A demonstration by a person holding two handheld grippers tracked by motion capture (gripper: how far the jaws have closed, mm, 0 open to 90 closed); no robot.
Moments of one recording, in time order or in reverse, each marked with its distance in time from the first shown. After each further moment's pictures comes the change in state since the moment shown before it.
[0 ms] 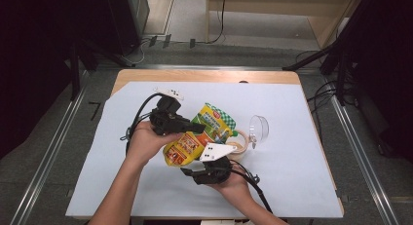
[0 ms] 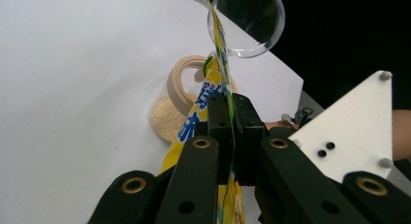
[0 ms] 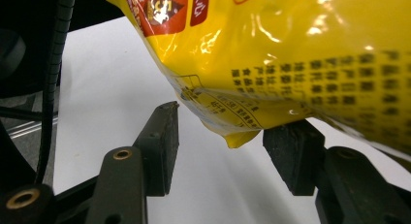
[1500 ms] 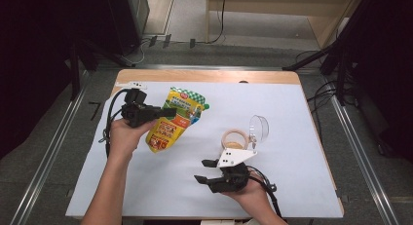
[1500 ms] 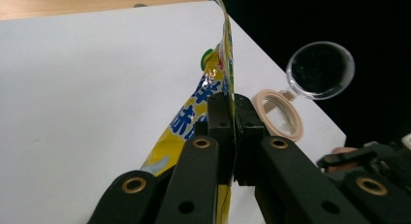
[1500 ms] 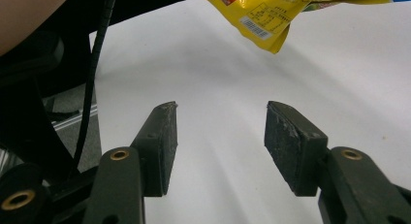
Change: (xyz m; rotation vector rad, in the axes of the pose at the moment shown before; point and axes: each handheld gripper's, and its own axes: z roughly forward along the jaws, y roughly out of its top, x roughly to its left) left arm 0.056 -0.030 -0.048 -0.212 0.167 -0.163; right arm 0.007 -0.010 -0.048 0.024 0.028 0.068
